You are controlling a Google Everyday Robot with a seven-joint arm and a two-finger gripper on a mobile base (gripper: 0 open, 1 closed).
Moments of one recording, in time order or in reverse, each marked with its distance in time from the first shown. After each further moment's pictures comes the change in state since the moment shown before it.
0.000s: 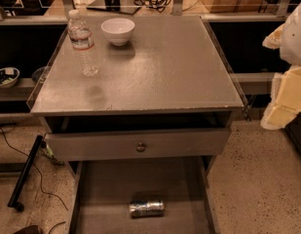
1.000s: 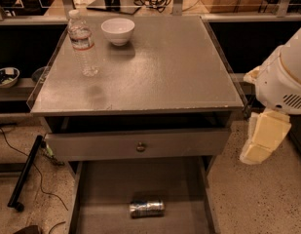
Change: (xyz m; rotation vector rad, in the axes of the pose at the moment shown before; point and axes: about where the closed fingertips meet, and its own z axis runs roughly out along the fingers) arm -0.005 0.048 0.053 -0.060 -0.022 0.006
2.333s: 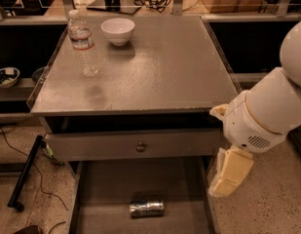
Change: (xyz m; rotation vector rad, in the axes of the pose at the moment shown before) arm -0.032 0.058 0.065 -0.144 -0.153 -0.045
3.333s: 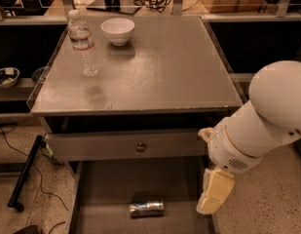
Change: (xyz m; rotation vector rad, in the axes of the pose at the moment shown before) arm 0.010 0.018 0.063 -0.064 0.000 0.002
